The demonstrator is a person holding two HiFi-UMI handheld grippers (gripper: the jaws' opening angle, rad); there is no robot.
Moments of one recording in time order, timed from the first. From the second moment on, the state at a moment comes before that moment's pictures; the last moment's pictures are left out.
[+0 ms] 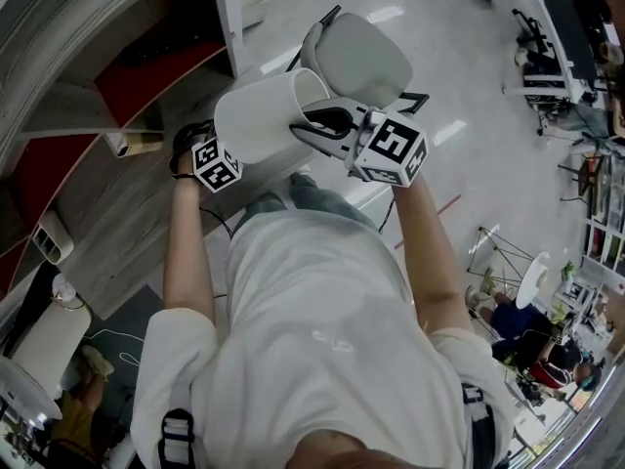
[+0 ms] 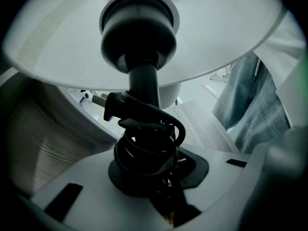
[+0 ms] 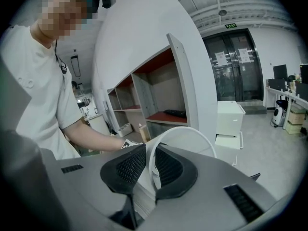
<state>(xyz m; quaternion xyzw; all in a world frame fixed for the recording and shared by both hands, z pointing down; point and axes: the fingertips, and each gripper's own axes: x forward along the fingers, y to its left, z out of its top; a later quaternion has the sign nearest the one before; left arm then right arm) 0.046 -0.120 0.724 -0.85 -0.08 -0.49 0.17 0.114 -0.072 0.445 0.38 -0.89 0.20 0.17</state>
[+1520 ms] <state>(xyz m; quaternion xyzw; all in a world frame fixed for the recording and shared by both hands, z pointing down) -0.113 -0.150 0.672 -0.79 0.12 -0.59 0.14 -0.013 -0.167 0.408 0.27 -0.87 0.15 0.38</state>
